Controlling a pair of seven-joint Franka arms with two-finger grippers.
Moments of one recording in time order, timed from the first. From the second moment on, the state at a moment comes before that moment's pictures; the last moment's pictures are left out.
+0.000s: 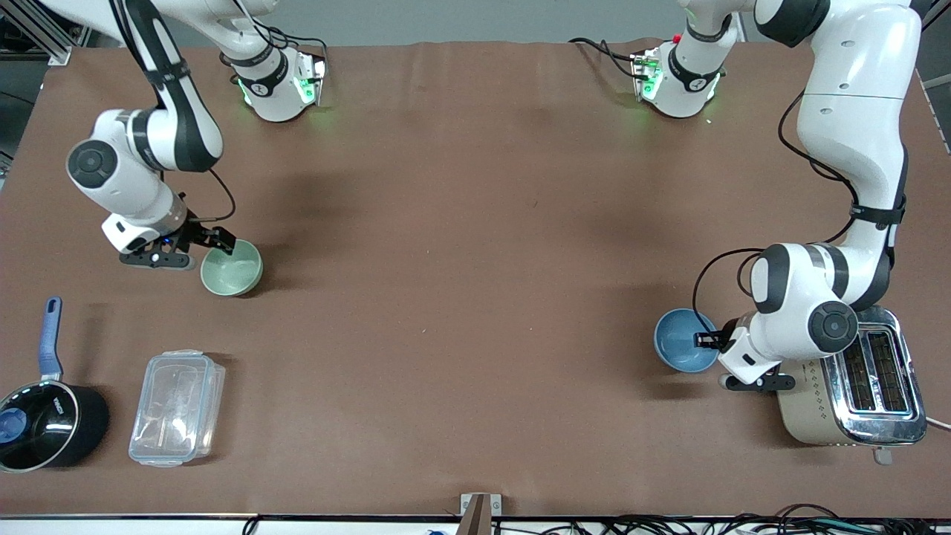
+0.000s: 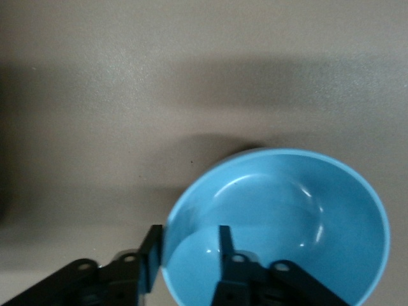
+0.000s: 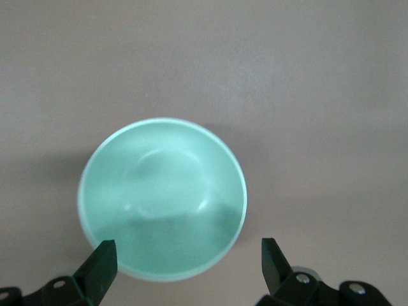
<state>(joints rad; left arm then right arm) 0.01 0.72 -0.10 -1.55 0.03 2.15 -0.09 0.01 0.11 -0.11 -2.46 -0.12 2.59 0.04</state>
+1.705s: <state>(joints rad) -0.51 0.81 -0.28 -1.46 0.03 2.29 -0.77 0.07 0.14 -0.09 -1.97 0.02 1.91 0.16</state>
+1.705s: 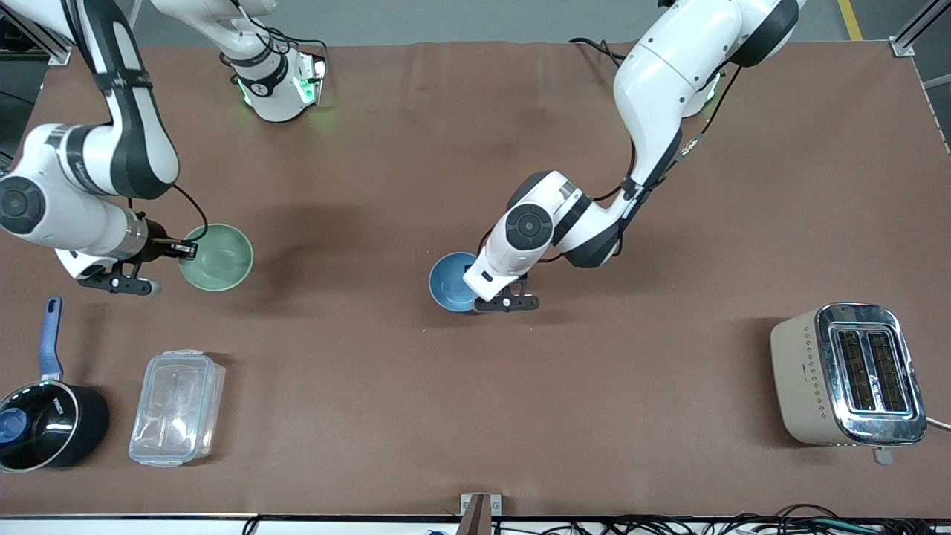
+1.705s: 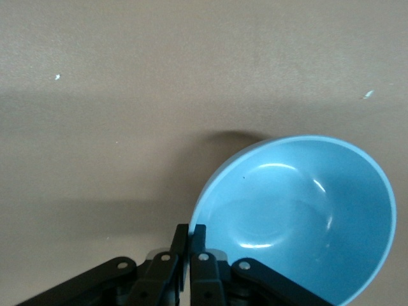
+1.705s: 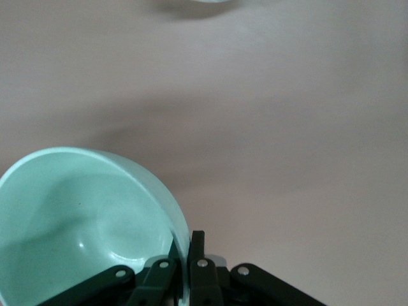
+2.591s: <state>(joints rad) -0.17 0.43 -0.22 -1.36 0.04 1.86 -0.55 0.41 0.37 0.15 -1.71 0.07 2.07 1.02</state>
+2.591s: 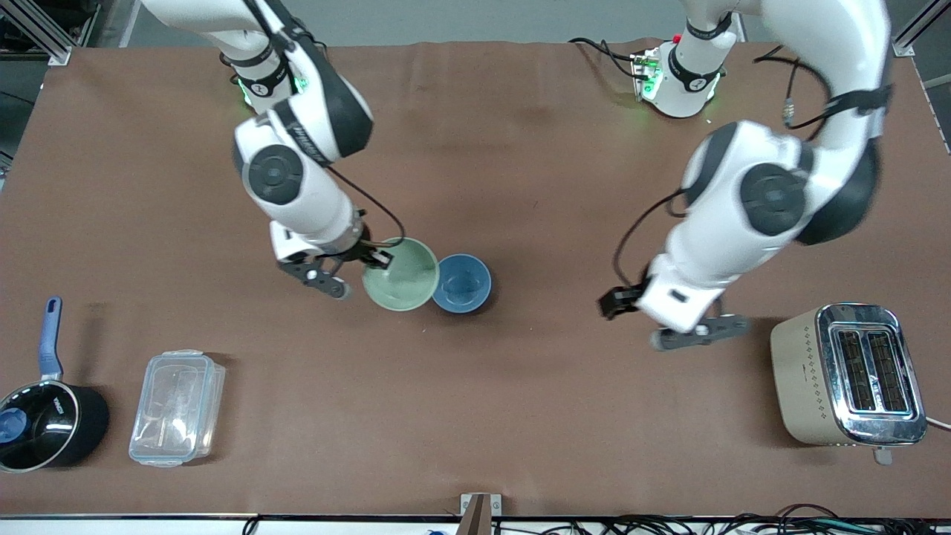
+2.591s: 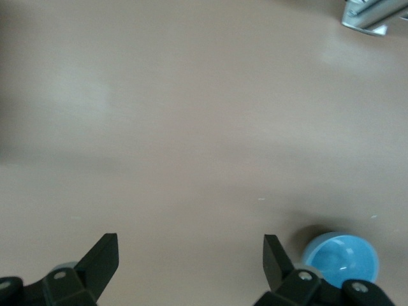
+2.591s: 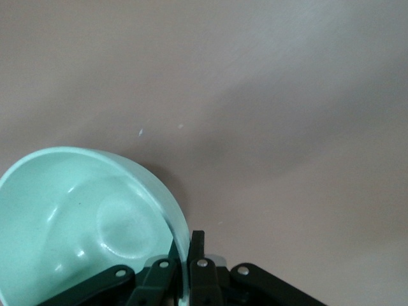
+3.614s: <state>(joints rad) 0.04 0.11 -0.20 -1.36 0.04 1.53 -0.15 0.55 0.55 0.15 -1.71 0.03 2.28 1.18</state>
